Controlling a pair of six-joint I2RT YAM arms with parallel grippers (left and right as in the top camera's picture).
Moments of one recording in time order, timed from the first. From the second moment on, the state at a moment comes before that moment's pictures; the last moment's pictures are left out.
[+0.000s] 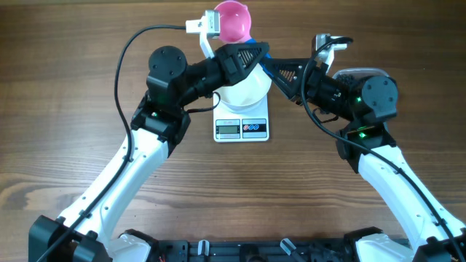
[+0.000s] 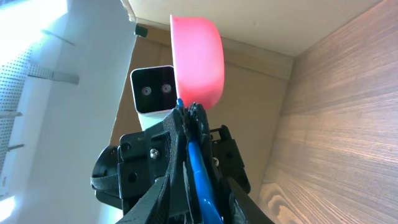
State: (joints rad) left arm -0.42 1.43 1.05 0.41 0.65 -1.08; right arm 0.24 1.32 0.78 0.76 -0.87 1.49
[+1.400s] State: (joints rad) left arm -0.43 1.43 1.05 0.23 0.66 -0.97; right arm 0.17 1.32 0.78 0.68 -0.74 1.23
